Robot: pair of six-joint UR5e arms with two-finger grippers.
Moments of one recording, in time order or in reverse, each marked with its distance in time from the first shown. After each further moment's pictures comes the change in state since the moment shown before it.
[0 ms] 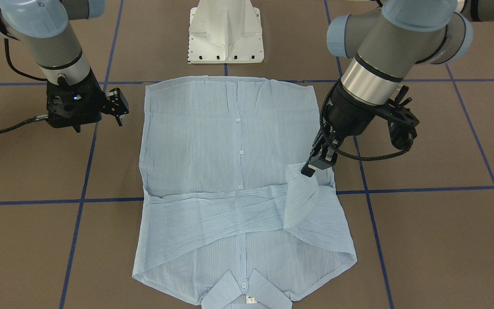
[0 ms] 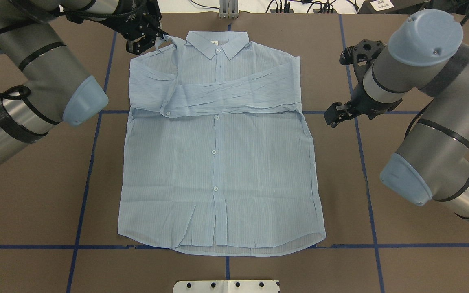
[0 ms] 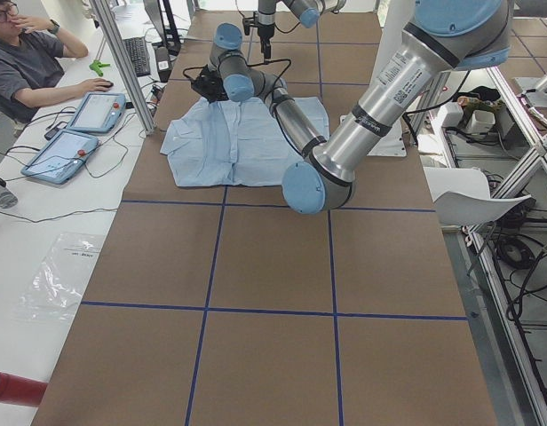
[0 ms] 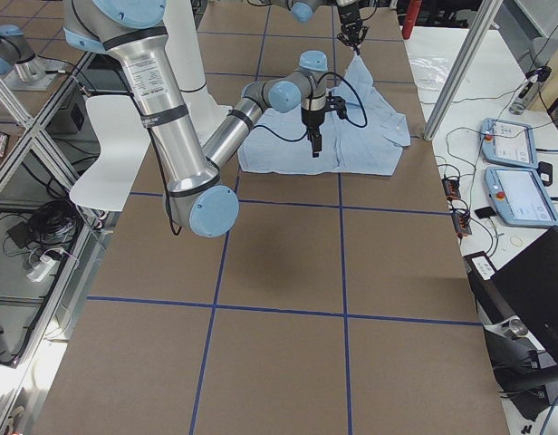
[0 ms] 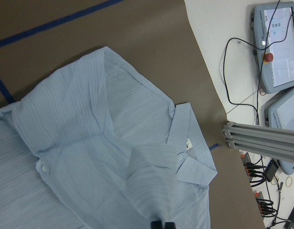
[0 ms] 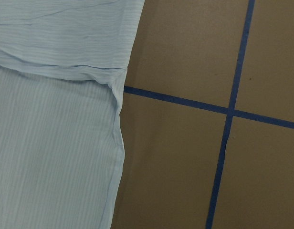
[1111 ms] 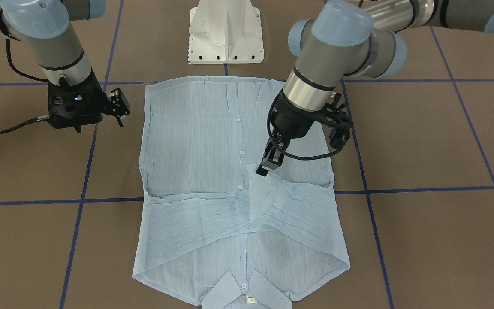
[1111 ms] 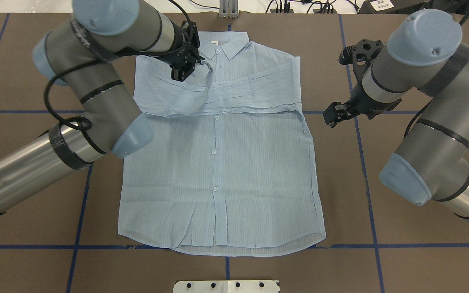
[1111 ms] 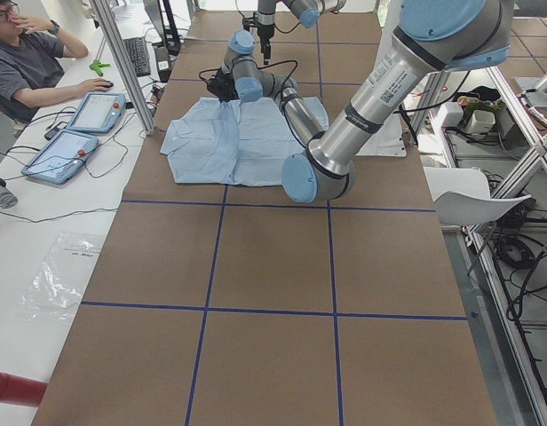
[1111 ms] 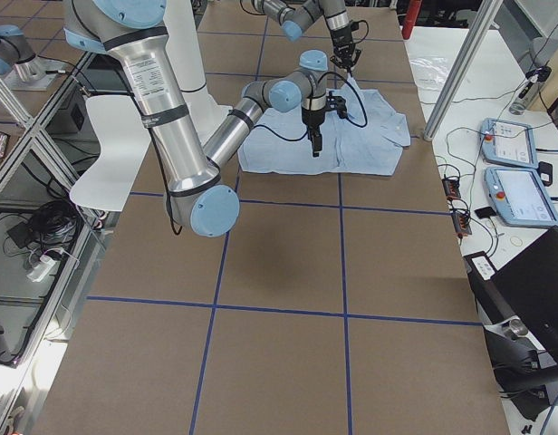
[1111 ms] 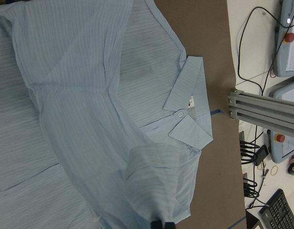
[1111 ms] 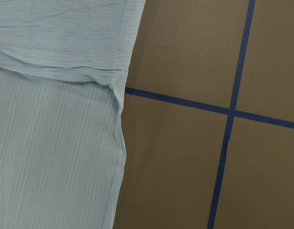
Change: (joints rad) left arm 0.174 -0.092 0.145 -0.059 0.185 -0.084; right arm -0.001 0.003 -0.001 0.000 0.000 0.008
